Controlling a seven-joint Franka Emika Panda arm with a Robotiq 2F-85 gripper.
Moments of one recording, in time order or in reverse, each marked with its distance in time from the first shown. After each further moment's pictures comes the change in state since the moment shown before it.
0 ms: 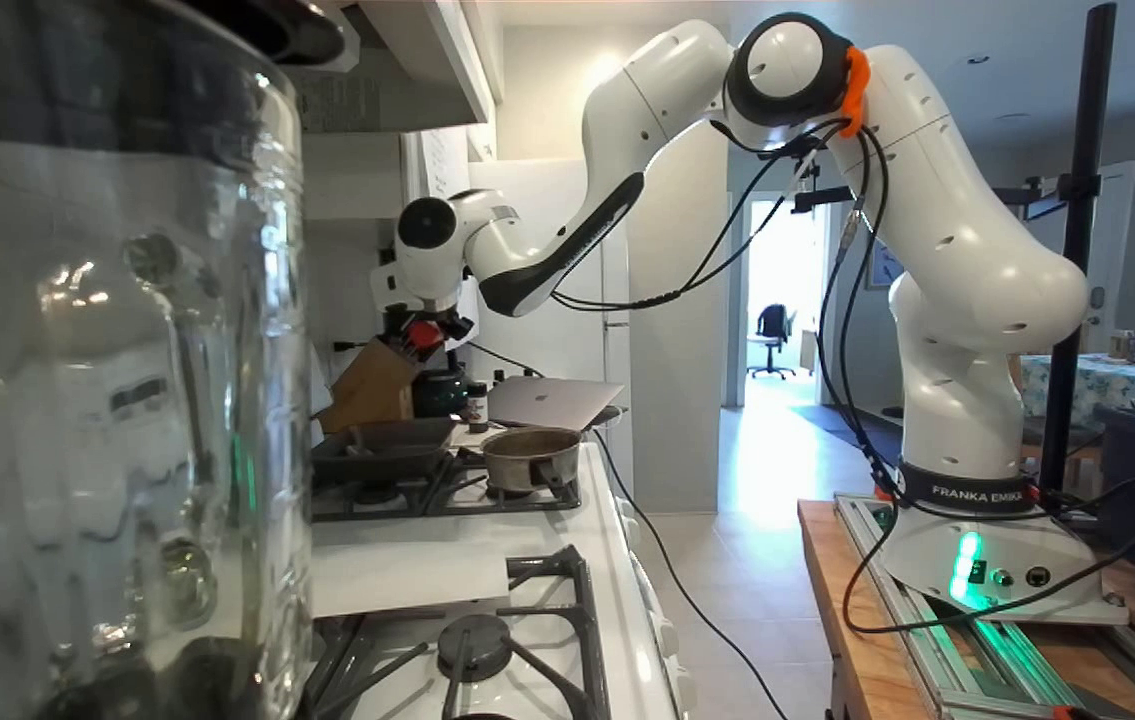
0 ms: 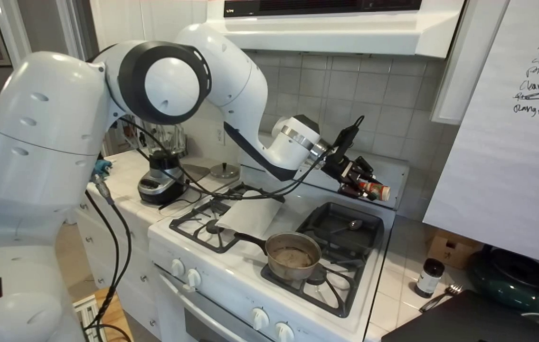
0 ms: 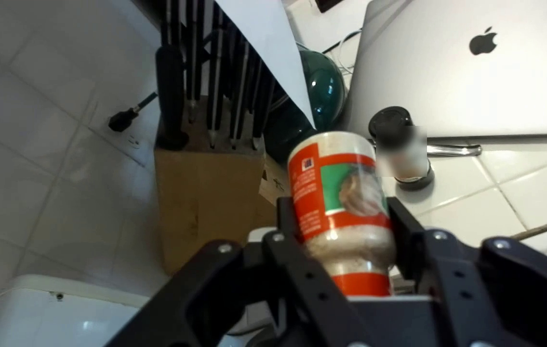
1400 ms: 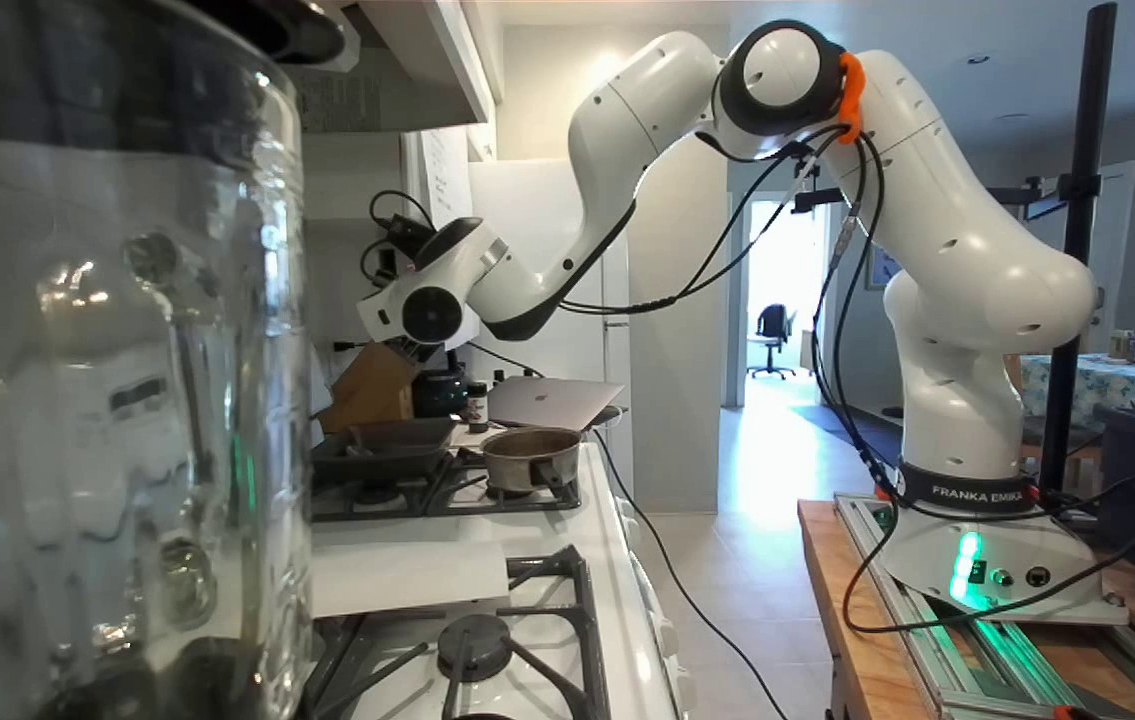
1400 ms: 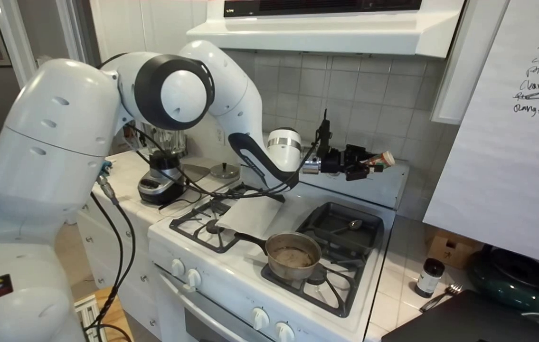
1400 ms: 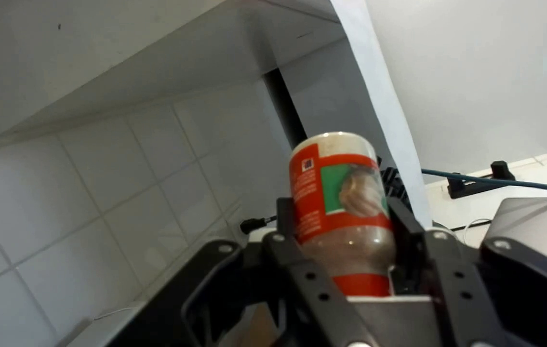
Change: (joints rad) arm 0.074 0.064 0.014 -0.018 -0.587 -0.309 0.123
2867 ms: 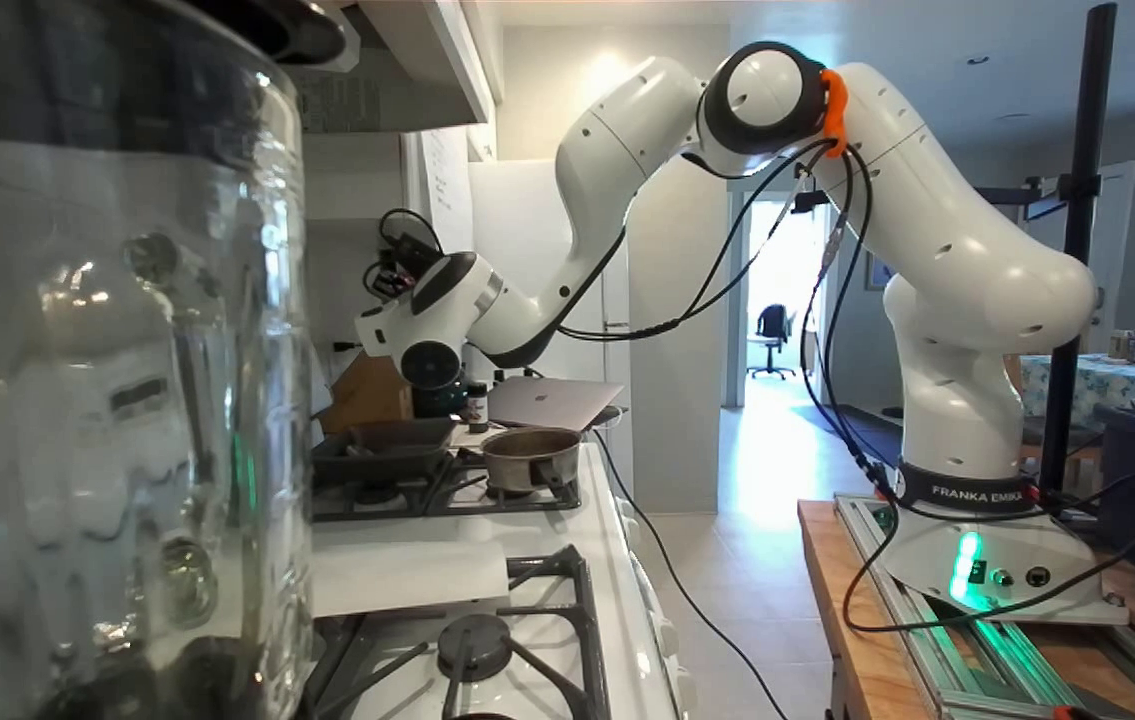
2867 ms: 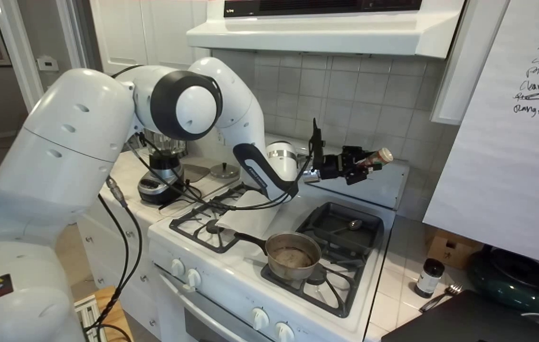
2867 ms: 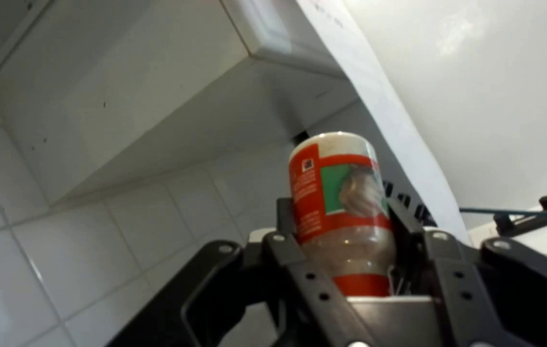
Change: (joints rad) arm 0.002 0.078 0.023 0.007 -0.142 -0.193 0.203
